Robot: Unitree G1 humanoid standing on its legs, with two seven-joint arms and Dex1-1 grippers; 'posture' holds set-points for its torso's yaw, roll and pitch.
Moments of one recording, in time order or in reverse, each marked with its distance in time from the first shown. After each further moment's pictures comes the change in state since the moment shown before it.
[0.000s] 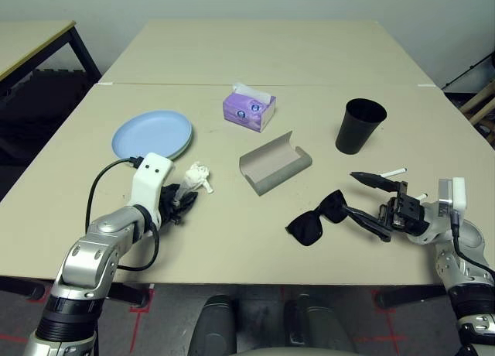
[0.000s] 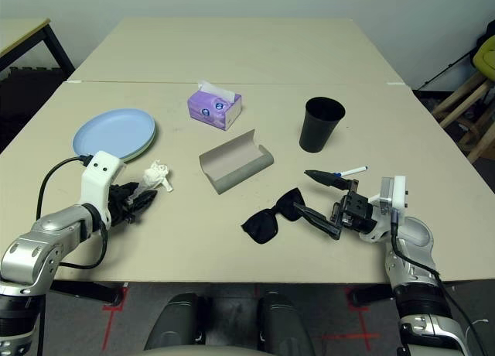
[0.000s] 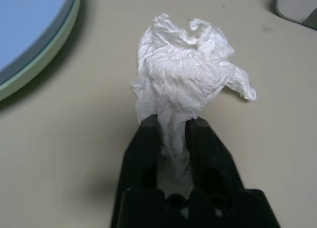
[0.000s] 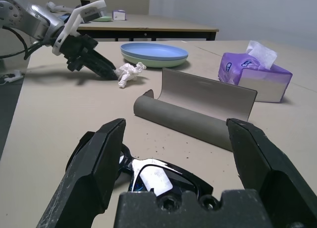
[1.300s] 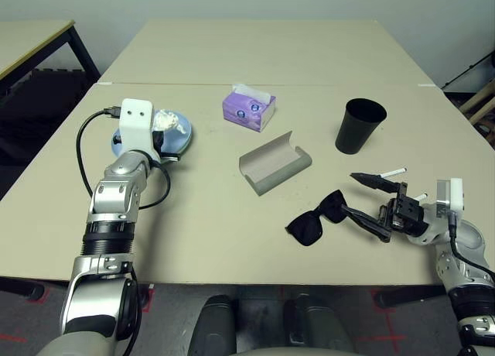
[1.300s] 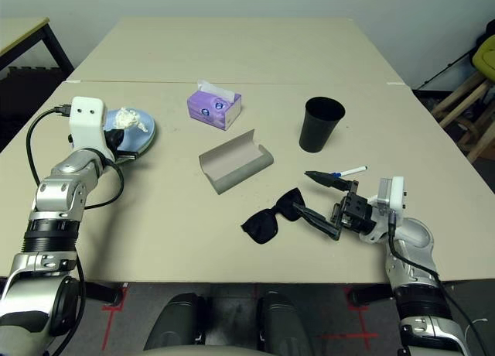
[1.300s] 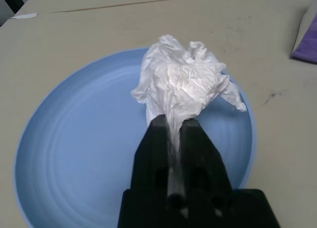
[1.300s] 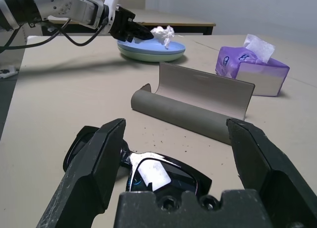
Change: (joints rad) left arm -0.447 -0.170 0.096 0.542 0.179 -0.259 0.334; right arm 0.011 0.000 0.000 -0.002 -0.019 -0.007 -0.018
